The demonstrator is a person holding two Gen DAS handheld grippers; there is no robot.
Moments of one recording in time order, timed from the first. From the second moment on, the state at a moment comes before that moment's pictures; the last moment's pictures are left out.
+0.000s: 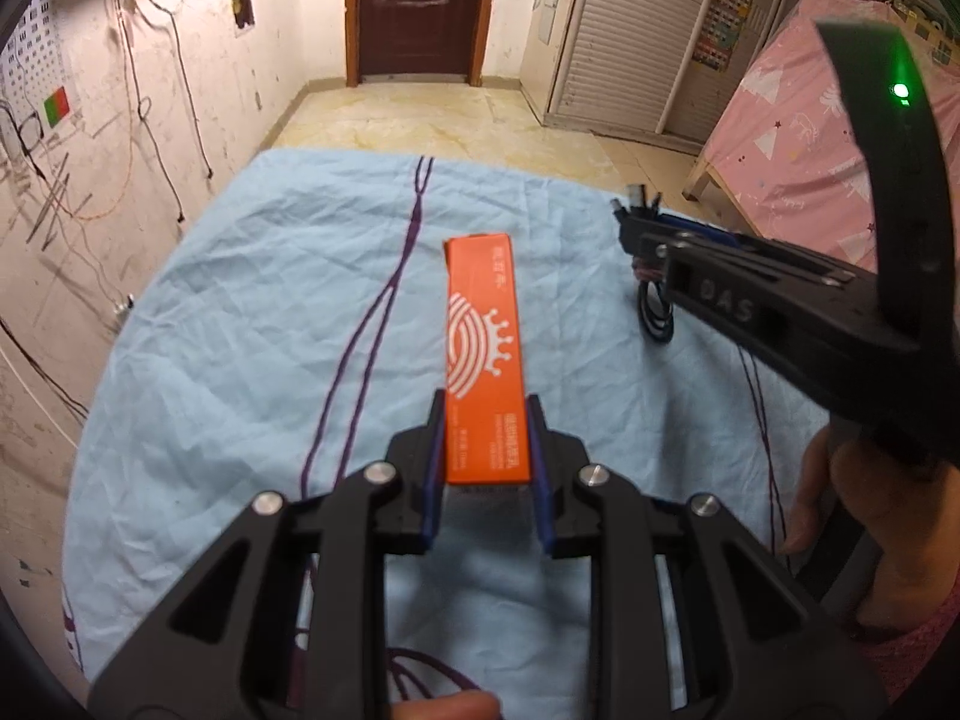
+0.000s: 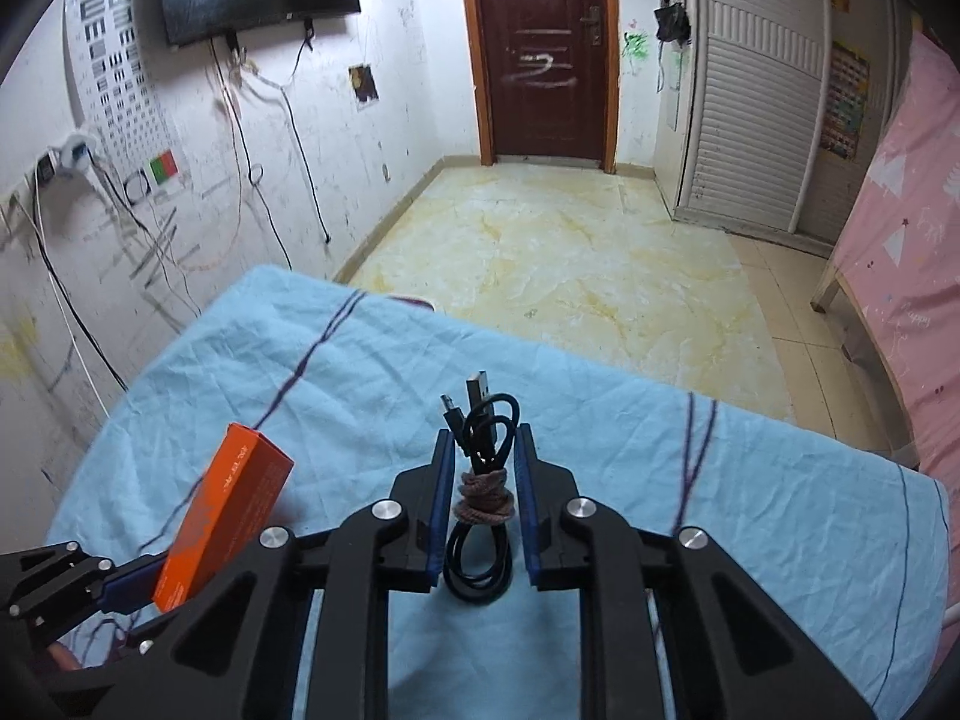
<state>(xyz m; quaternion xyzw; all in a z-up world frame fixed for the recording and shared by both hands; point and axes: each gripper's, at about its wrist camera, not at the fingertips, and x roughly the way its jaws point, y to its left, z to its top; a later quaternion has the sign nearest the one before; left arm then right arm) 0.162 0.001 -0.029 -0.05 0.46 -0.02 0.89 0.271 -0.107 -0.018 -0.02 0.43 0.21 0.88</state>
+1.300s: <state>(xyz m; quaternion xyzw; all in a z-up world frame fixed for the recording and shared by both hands) 0.168 0.004 -0.012 -0.05 0.43 -0.02 0.90 0.311 -0.116 -0.019 0.01 0.44 0.19 0.88</state>
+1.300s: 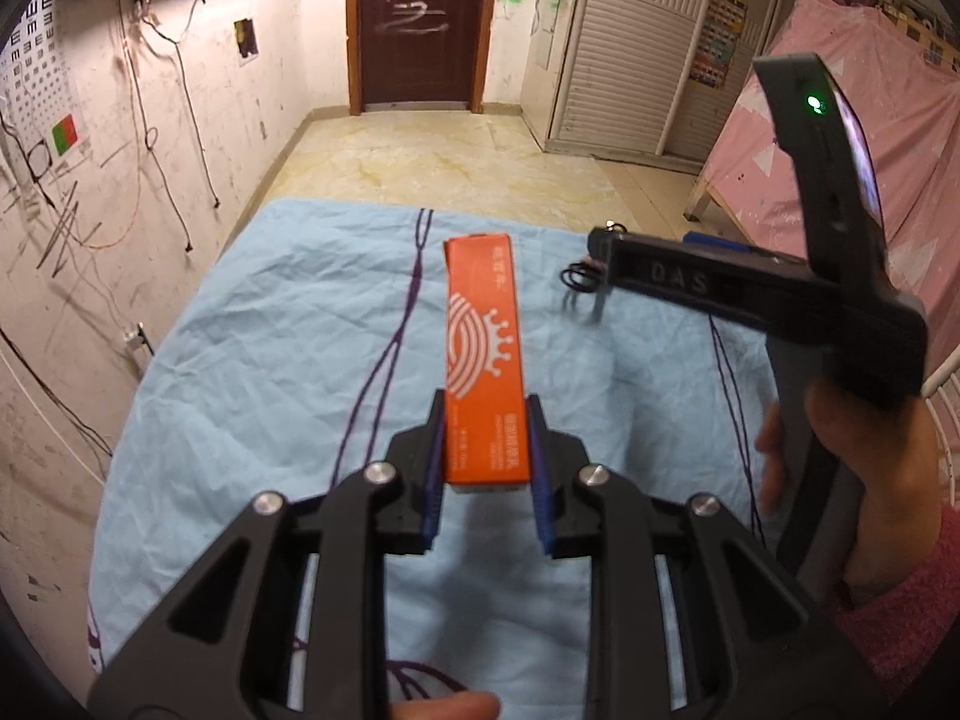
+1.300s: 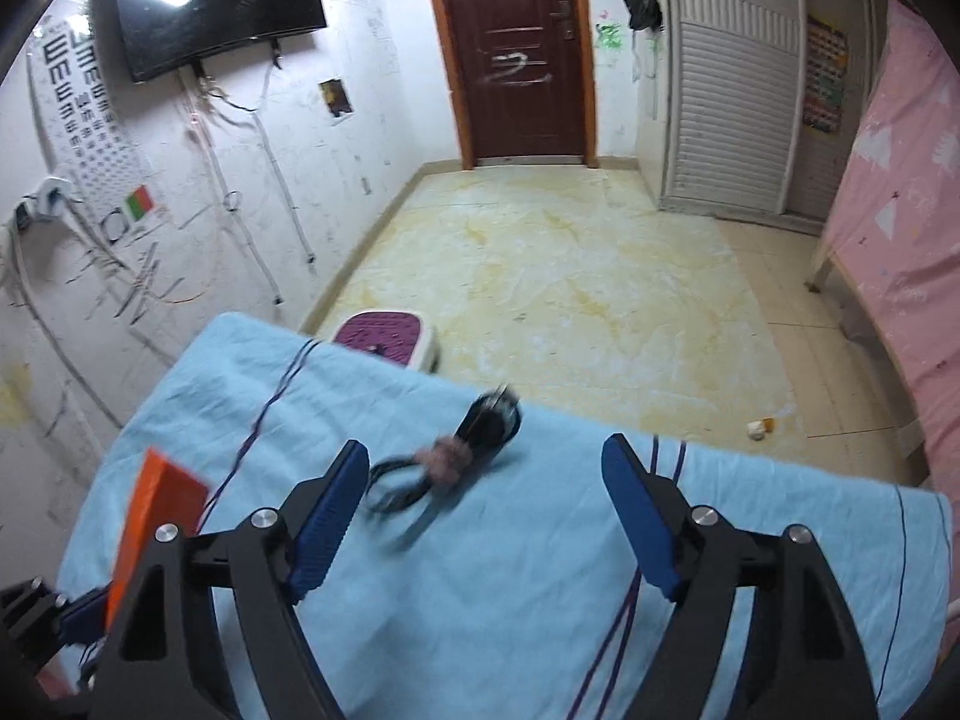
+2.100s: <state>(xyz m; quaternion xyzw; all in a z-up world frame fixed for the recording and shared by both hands) 0.176 0.012 -0.018 -0.06 0.44 -0.02 0.90 0.327 -0.122 -0.024 0.00 0.44 0.17 0.88</state>
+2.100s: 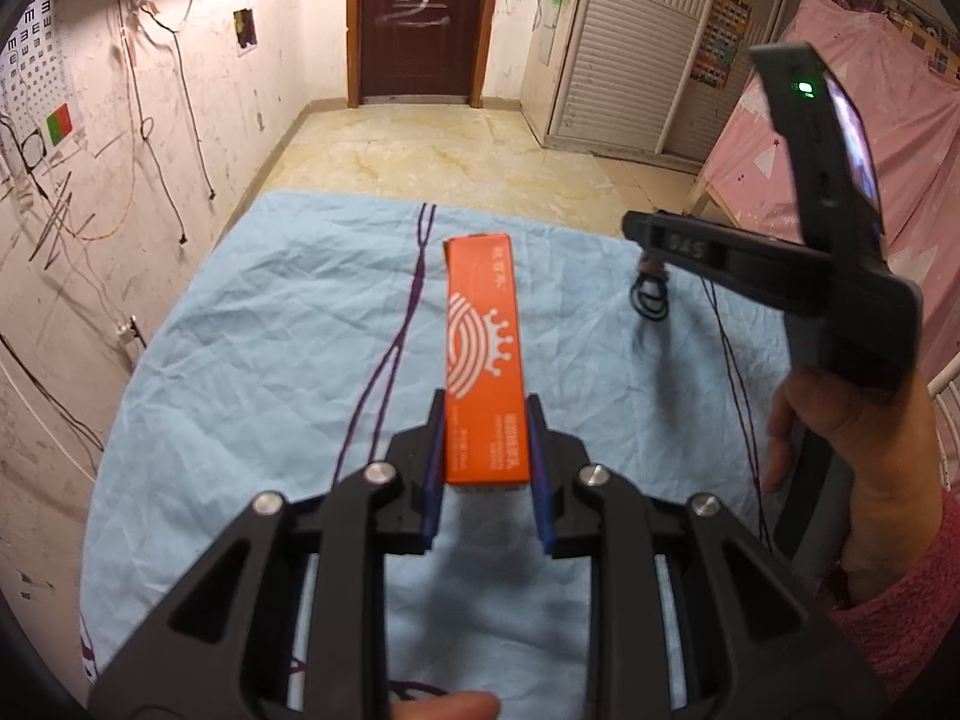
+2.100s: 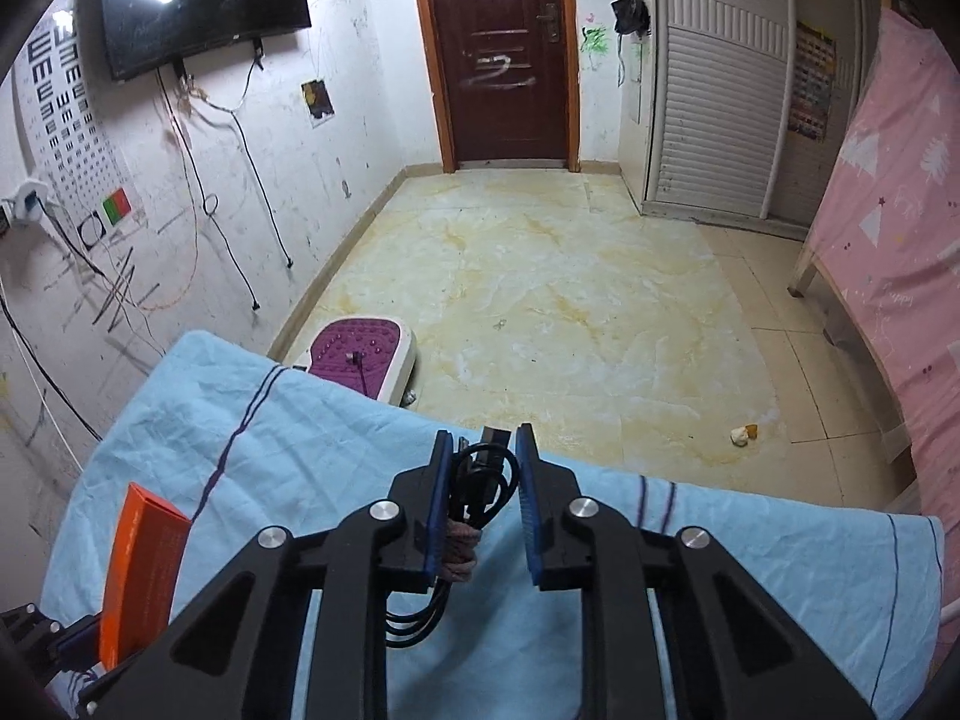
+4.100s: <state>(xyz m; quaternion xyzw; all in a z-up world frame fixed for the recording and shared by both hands) 0.104 -0.362 0.022 0.11 0.38 -0.34 0.85 0.098 -0.571 -0.074 0.23 0.36 -0.11 0.90</state>
